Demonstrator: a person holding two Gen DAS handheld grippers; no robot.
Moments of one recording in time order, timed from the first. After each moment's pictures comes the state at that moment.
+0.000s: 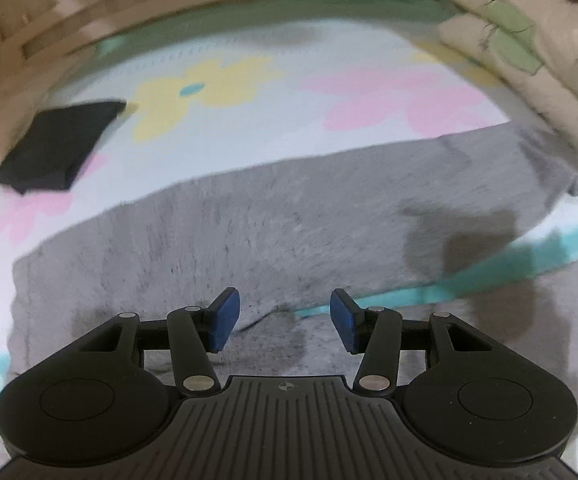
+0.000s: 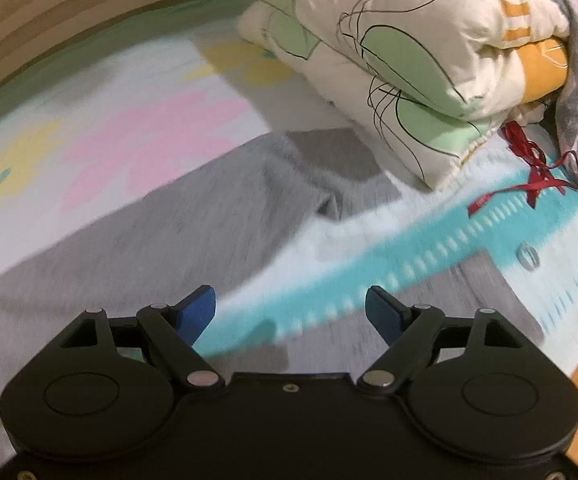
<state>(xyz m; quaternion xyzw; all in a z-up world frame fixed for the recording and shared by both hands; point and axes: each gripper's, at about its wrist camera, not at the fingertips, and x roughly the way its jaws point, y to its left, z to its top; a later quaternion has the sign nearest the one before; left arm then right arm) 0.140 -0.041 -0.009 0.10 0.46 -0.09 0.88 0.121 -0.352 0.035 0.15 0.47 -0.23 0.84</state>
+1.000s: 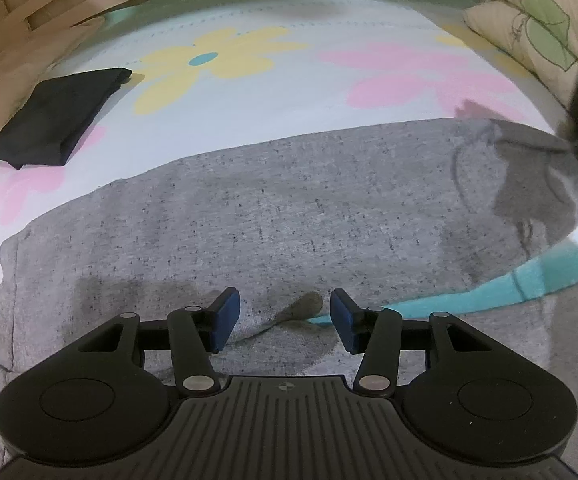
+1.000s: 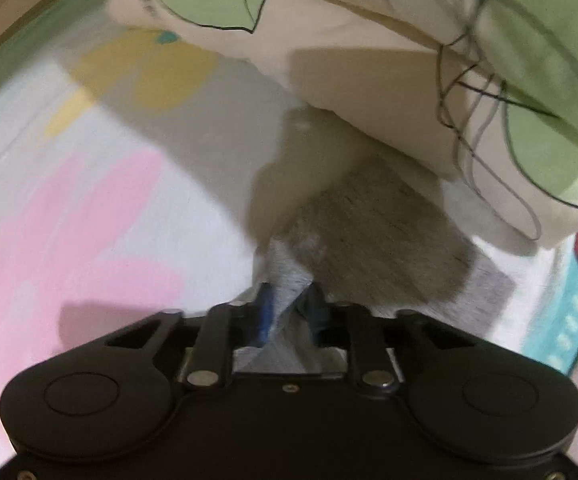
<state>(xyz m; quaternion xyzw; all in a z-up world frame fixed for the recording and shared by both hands) 0.169 -0.038 -0.026 0.09 0.49 -0.07 0.87 0.284 -0.440 -0.061 0.27 0.51 -0.33 0.75</state>
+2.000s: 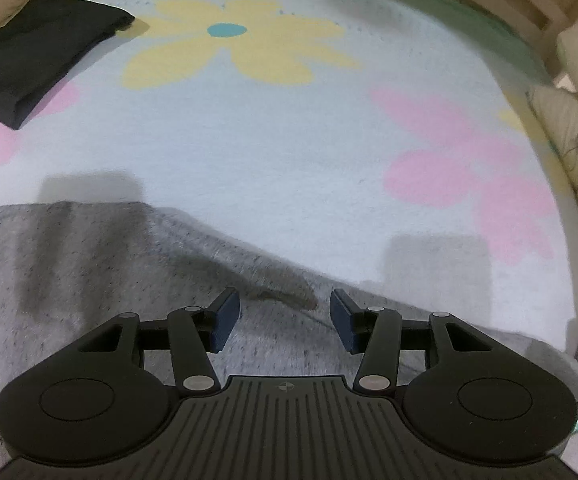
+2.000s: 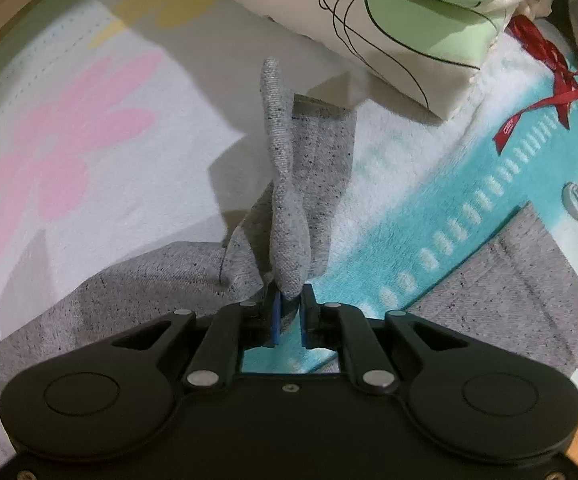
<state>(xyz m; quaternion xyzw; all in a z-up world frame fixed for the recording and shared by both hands) 0.304 -0.032 -0.042 -0.07 0.55 -0.04 0.83 0.149 -0.421 -0.052 0.26 0.55 -0.25 0.75</state>
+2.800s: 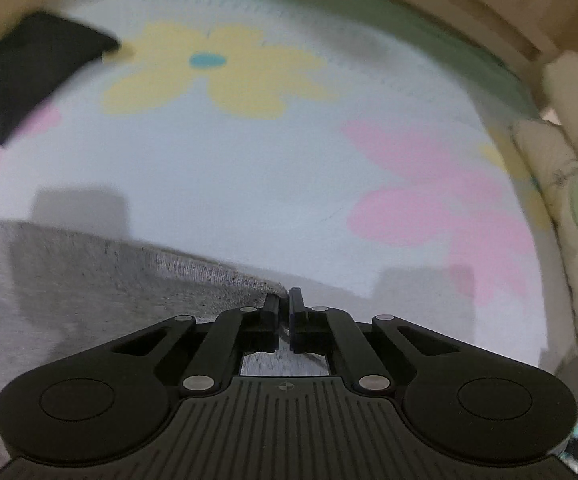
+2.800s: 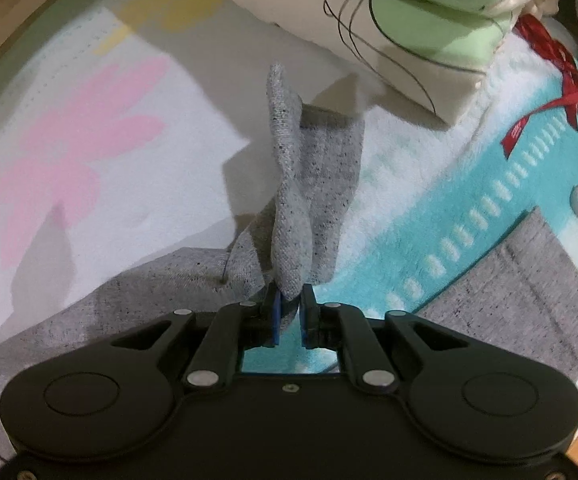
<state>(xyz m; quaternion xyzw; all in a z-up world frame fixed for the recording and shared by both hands) 0.280 -0.037 -0.008 -0.10 0.50 -0.05 0.86 0.147 -0.427 -0.046 0.27 0.54 -0.24 0.76</state>
